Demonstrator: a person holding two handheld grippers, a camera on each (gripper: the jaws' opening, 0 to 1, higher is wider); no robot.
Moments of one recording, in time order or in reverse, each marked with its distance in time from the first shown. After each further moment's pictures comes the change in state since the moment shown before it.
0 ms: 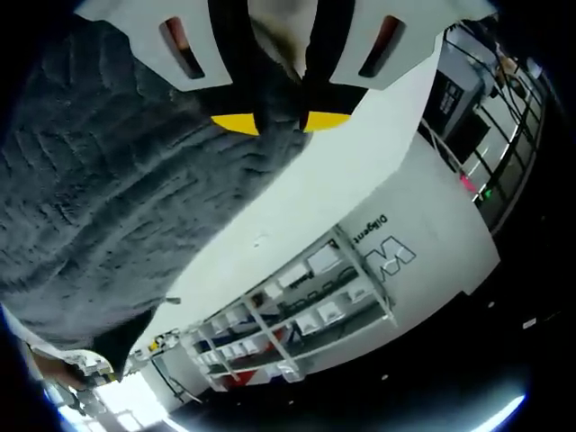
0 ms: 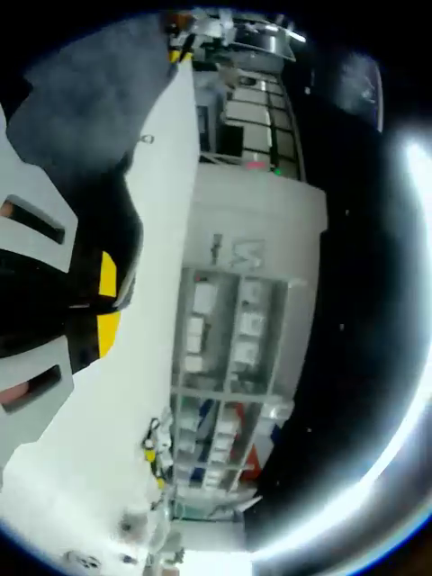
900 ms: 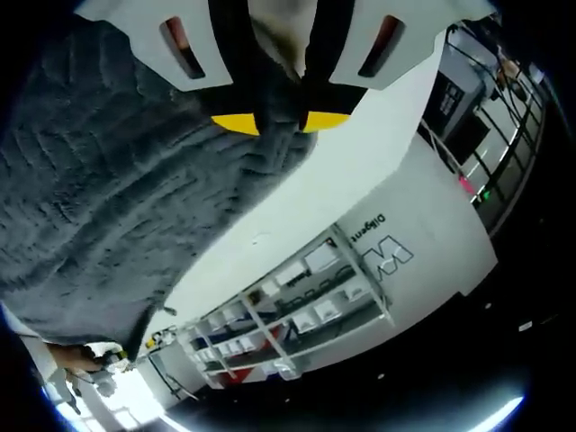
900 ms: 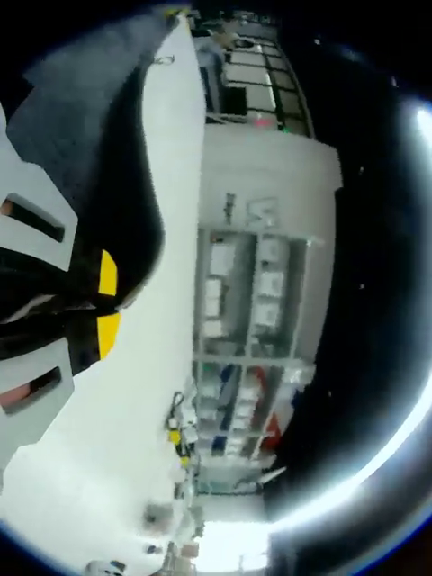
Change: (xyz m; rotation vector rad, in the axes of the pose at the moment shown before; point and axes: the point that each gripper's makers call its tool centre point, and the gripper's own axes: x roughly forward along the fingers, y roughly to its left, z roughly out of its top) left arm 0.001 0.002 -0.001 -0.012 -0.011 0.011; right arm 0.090 -0.050 -0.055 -0.067 0.098 -0.164
